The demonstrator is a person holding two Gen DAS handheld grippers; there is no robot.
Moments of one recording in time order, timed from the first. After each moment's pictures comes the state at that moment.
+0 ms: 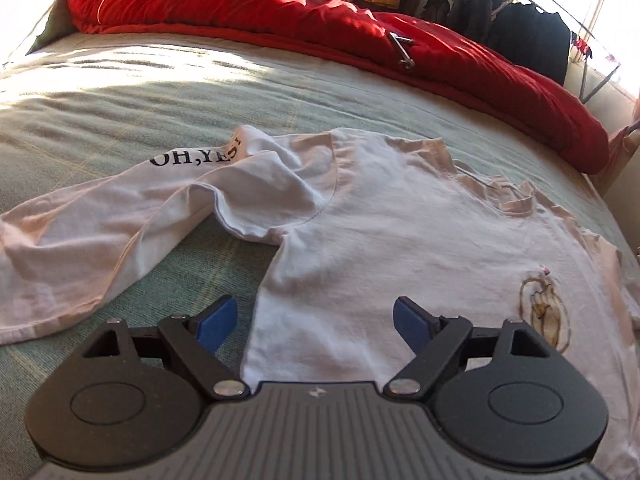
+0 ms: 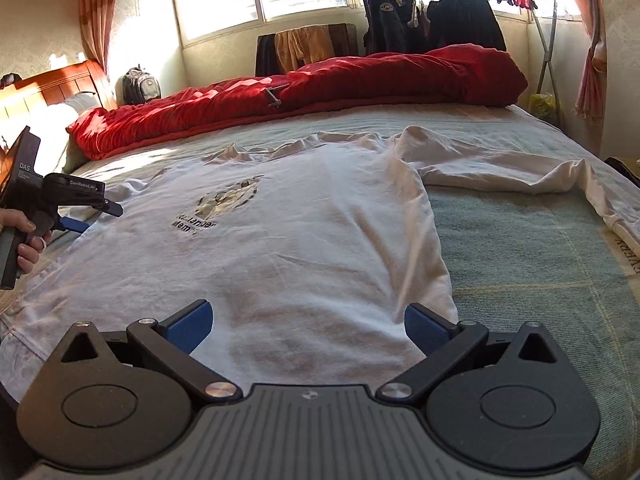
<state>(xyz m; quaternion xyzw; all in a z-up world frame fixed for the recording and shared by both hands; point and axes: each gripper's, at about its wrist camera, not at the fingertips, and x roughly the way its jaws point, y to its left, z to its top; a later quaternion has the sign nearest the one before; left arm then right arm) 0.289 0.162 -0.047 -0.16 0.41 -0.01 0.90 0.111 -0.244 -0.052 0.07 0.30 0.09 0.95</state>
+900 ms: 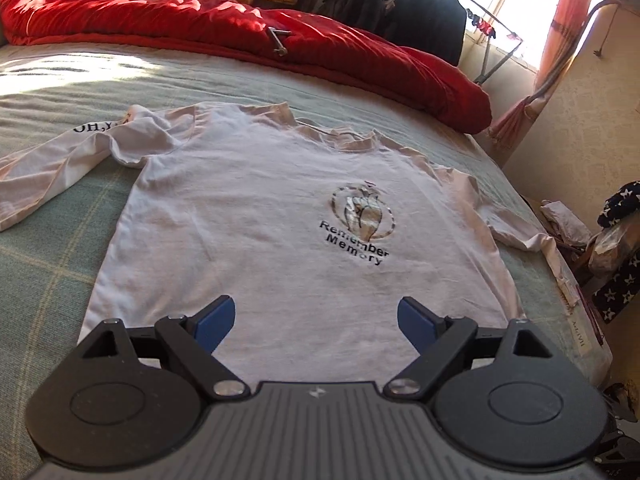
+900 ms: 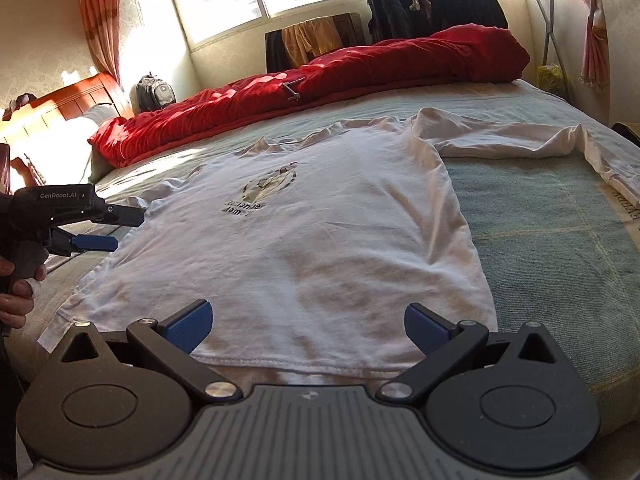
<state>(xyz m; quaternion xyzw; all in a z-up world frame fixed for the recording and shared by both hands) 0.183 0.077 -0.012 -0.13 0.39 -0.14 0.90 0.065 -0.233 -0.041 0.10 0.32 0.11 0.94</state>
